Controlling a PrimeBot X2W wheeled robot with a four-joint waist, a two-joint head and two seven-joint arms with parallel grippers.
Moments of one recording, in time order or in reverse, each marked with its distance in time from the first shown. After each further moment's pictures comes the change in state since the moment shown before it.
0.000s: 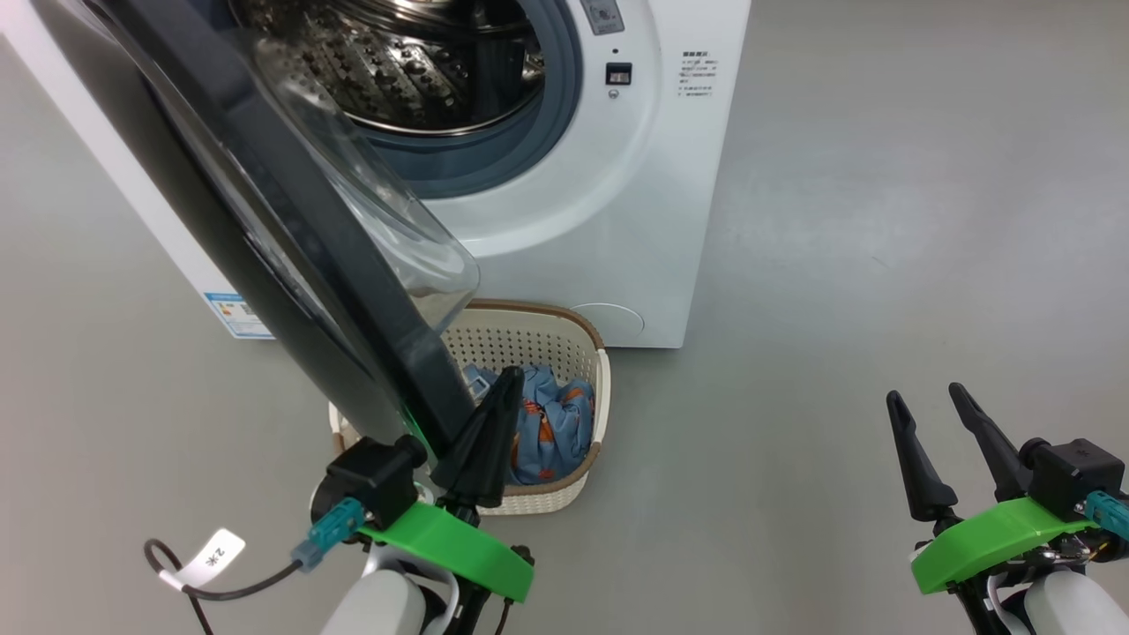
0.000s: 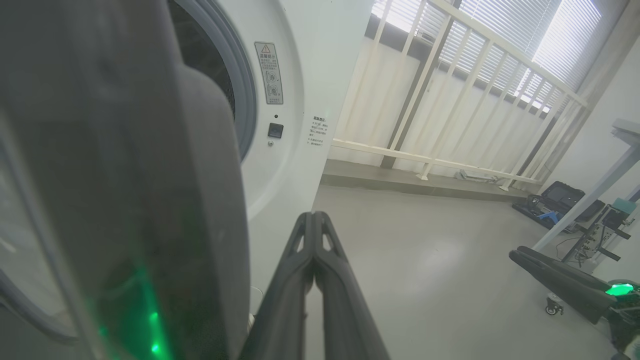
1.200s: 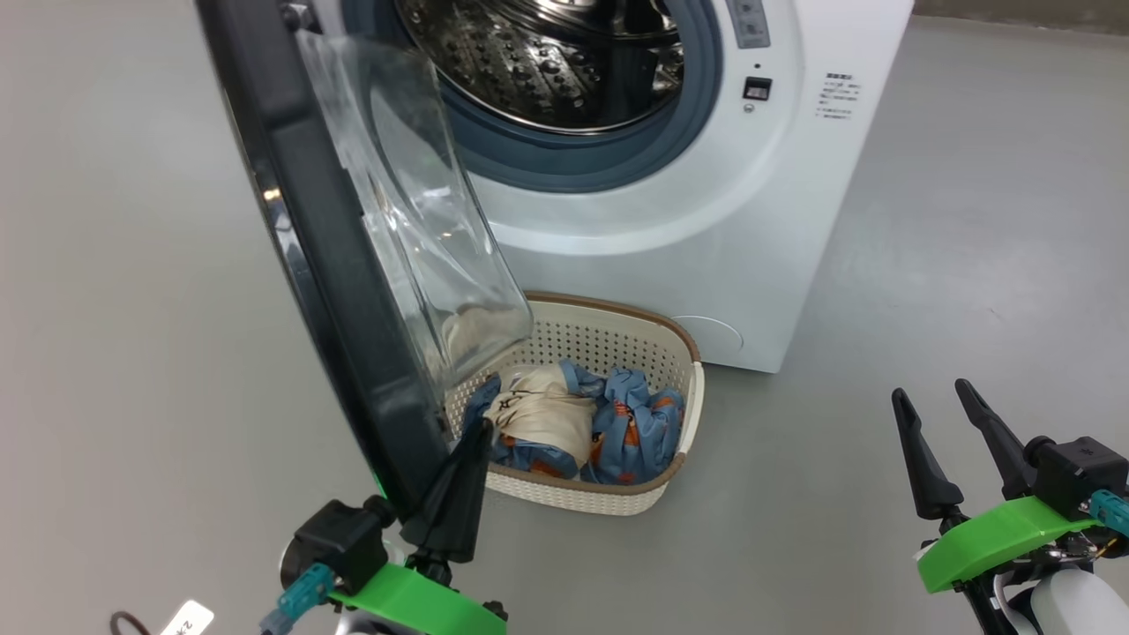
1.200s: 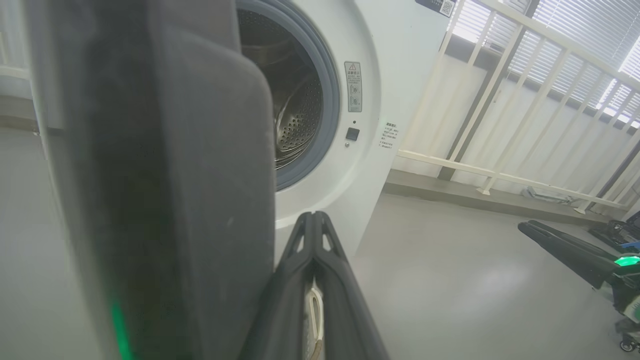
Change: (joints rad) left arm 0.139 0.026 0.048 -0.099 0.036 0.003 0.001; right arm 0.001 -0.012 -0.003 -0.010 -0.022 0.000 0.000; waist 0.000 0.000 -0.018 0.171
